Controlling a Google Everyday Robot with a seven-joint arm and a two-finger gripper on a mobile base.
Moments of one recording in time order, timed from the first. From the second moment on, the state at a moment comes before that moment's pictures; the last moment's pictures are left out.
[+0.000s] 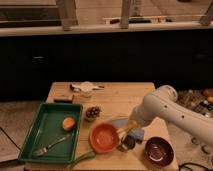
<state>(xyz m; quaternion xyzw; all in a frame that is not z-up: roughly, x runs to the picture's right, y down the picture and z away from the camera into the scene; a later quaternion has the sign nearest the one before) 0.138 0.178 0.710 -0.23 -0.19 -0.28 0.91</state>
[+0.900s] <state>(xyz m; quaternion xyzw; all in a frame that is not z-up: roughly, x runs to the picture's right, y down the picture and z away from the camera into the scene) 0.069 0.184 0.697 -0.25 -0.25 -0.36 0.86</state>
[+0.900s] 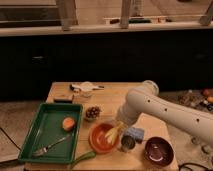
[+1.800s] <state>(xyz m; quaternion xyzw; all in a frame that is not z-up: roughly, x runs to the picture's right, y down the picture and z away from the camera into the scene) 0.035 0.204 0.709 -0.30 -0.27 -0.40 0.82</state>
